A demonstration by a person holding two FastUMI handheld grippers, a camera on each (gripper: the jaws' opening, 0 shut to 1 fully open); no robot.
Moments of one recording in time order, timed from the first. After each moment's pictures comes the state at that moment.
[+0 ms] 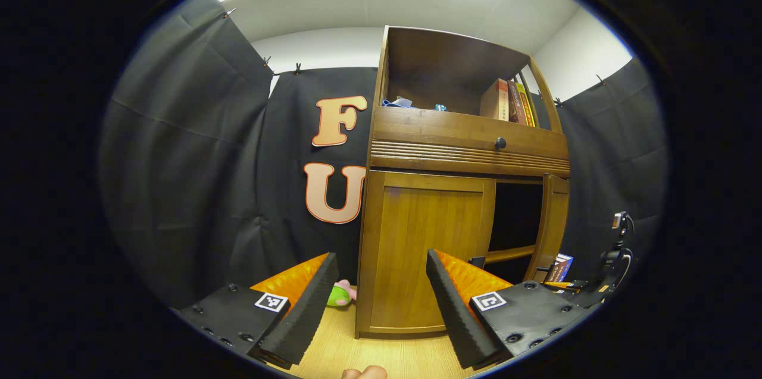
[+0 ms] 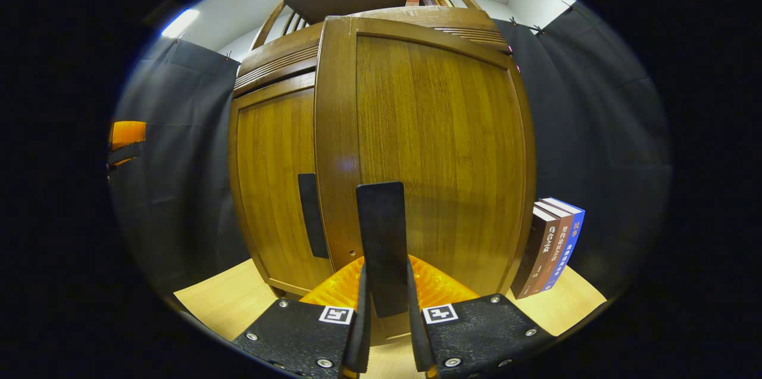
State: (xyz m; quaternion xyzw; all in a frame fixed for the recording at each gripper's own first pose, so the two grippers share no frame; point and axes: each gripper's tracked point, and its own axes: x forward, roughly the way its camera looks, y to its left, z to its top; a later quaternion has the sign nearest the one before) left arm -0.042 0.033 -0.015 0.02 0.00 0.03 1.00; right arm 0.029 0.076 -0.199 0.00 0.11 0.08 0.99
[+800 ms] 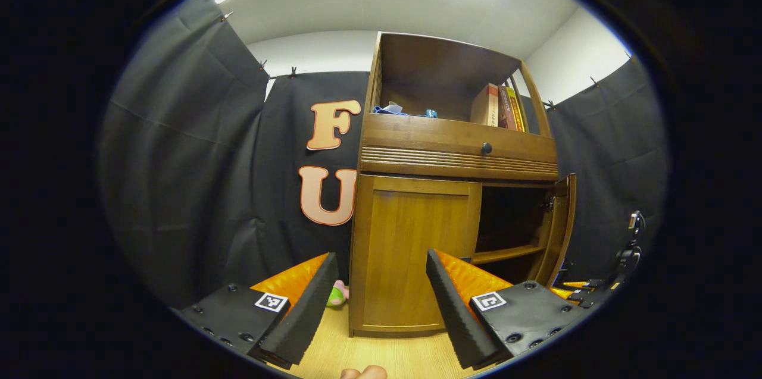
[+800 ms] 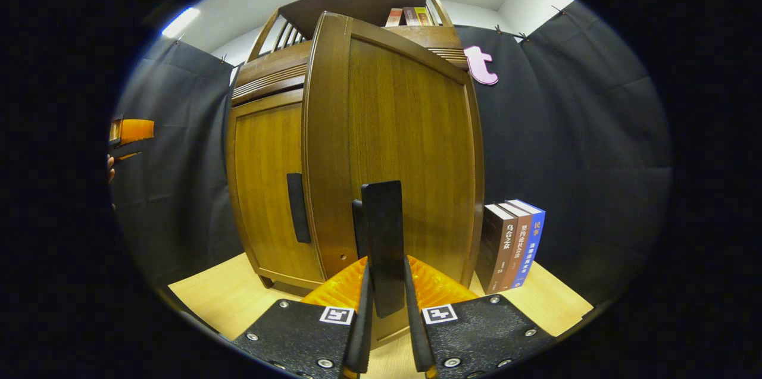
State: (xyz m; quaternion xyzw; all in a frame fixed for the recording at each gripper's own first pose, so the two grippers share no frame) left arm -0.059 0.013 -0.009 0.03 -0.01 0.01 1.00; right arm -0.025 0.020 -0.184 0.00 0.10 0.04 0.99
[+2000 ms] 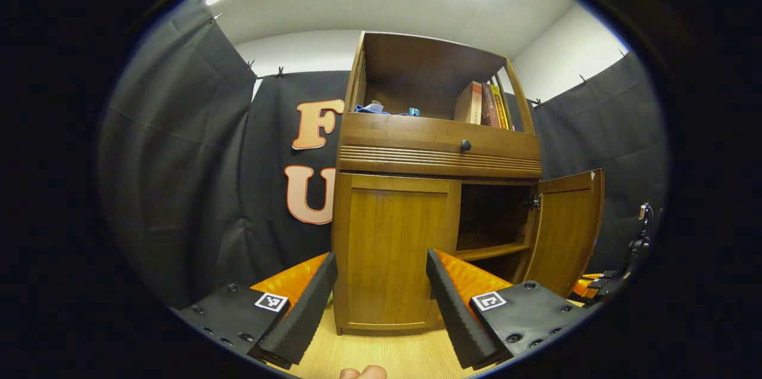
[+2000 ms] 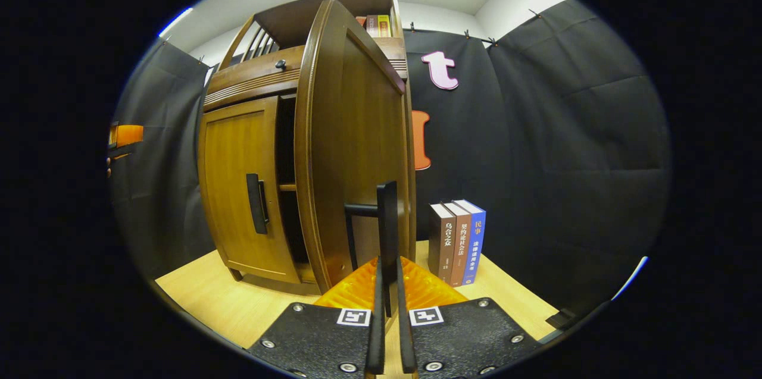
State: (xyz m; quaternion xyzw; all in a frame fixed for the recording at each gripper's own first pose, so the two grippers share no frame) left arm -0.064 -0.019 -0.010 0.03 -0.01 -0.01 1.00; right arm -0.068 -0.073 -0.174 -0.01 0.10 -0.04 0.99
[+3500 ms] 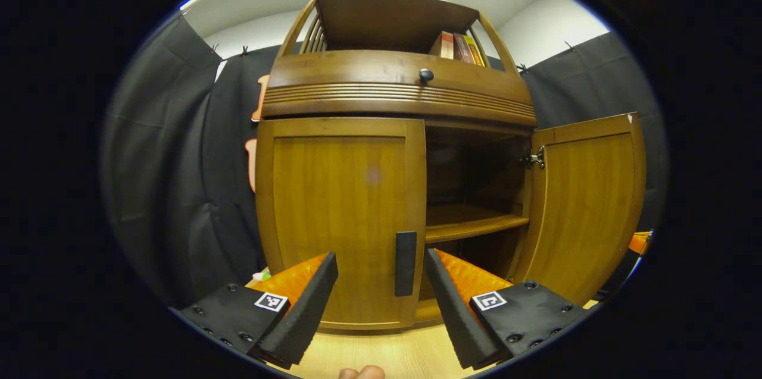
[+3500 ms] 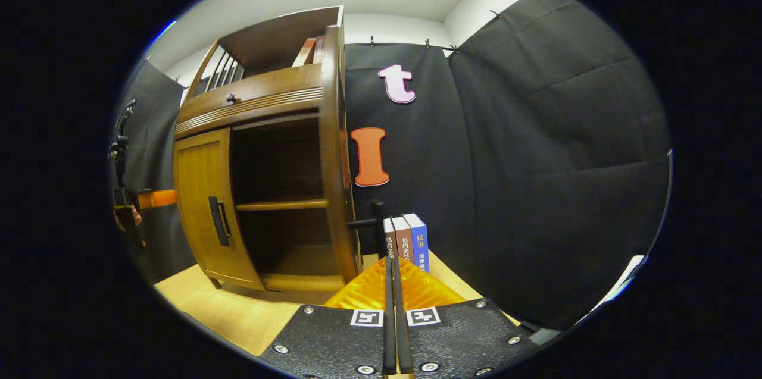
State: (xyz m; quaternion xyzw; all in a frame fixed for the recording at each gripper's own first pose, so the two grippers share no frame) left arm 0.034 -0.111 -0.124 0.06 0.06 -0.05 1.00; right arm -0.099 -0.203 -0.141 0.01 0.06 -0.09 0.99
